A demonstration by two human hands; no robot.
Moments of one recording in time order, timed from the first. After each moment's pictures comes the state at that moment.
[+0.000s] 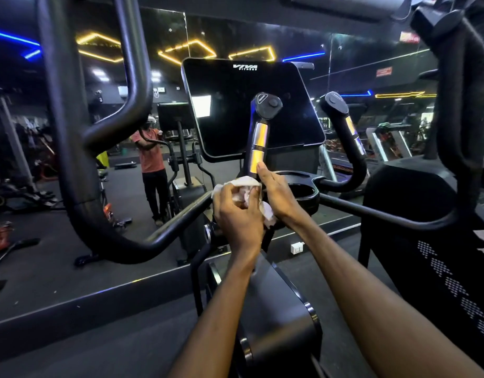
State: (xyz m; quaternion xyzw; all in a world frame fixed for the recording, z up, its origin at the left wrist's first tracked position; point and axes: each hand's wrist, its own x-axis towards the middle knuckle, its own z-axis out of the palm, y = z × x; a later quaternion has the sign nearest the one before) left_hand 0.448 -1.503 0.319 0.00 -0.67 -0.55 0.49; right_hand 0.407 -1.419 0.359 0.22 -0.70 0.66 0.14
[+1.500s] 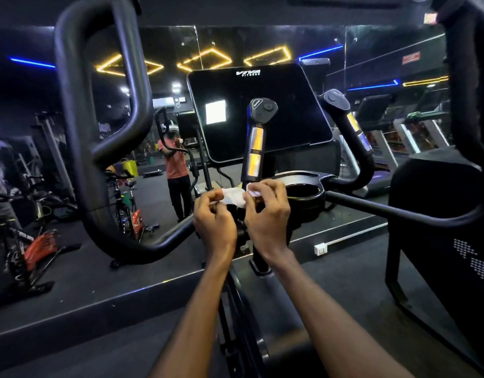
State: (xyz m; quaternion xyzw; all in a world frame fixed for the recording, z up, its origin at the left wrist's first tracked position) left_hand 0.464 -1.537 0.328 0.03 -0.64 -0.61 0.47; right_hand 0.447 -1.454 0.316 0.18 -0.64 0.51 0.55
